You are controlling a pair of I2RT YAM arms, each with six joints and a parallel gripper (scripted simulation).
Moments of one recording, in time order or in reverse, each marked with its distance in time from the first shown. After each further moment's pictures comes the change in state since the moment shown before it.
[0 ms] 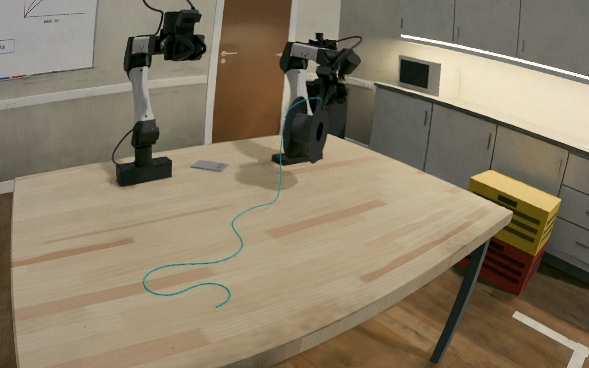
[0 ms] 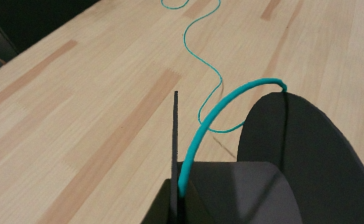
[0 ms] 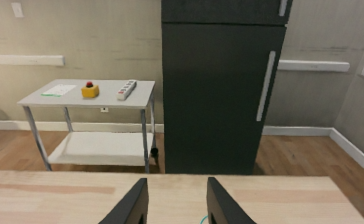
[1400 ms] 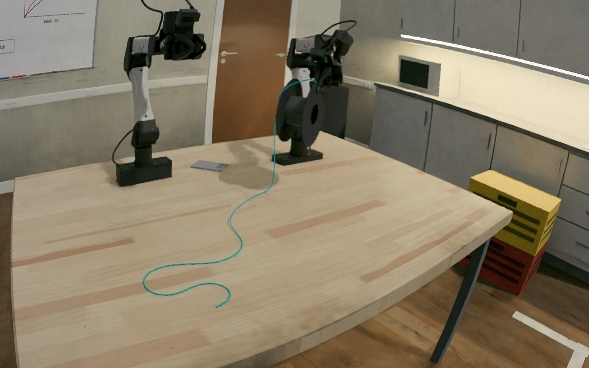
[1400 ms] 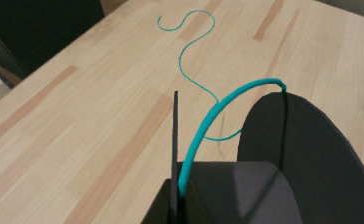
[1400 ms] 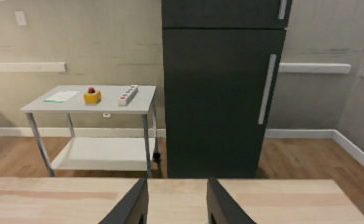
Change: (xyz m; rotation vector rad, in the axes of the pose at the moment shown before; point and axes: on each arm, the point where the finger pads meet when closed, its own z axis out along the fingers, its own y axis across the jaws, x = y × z) left arm -0.069 -0.010 0.002 0.004 0.013 0.006; right arm -0.004 0.000 -0.001 -0.002 -0.020 0.017
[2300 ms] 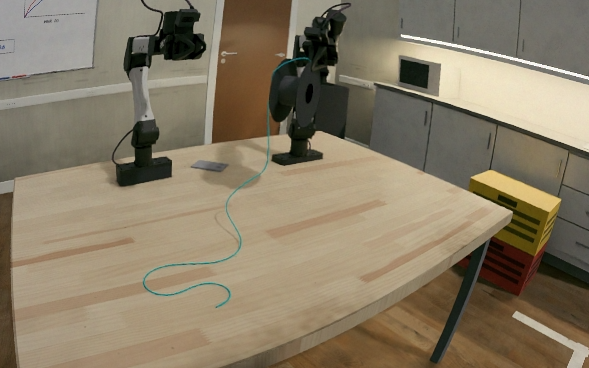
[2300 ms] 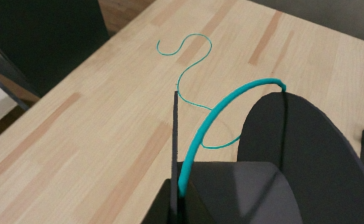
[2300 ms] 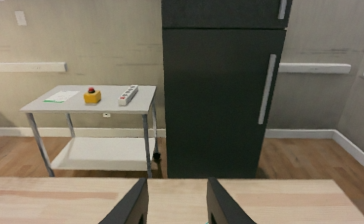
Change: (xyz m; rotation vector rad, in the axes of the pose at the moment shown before) left arm -0.076 -0.009 0.000 -0.005 0.002 0.004; right arm 0.000 0.000 0.000 0.000 0.000 0.000
